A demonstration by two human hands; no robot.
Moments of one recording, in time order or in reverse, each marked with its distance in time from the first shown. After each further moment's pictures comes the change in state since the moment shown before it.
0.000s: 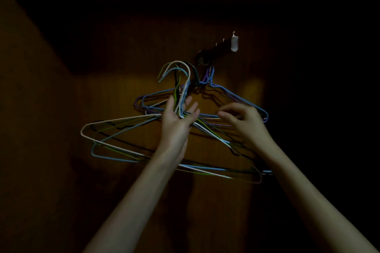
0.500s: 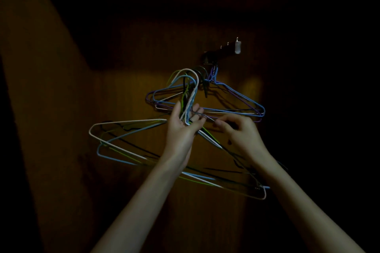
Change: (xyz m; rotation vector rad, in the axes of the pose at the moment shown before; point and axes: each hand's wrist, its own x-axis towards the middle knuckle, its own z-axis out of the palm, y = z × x) left_hand -0.060 0.022 -0.013 0.019 -0.020 -0.056; right_hand -0.063 -0.049 0.011 0.061 -0.035 0.060
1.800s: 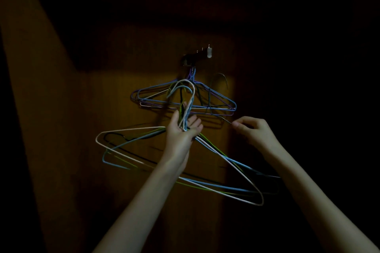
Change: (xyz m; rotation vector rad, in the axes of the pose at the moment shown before) left_hand -0.067 0.013 0.030 0.003 -0.068 -0.114; right_hand -0.065 -0.012 -0.081 0.000 0.050 0.247
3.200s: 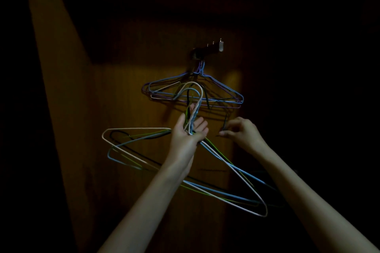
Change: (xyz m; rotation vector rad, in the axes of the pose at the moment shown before) left_hand -0.040 0.008 -0.024 0.044 -0.059 -0.045; right_hand -0.009 -0.001 0.045 -0.342 -0.074 -0.051
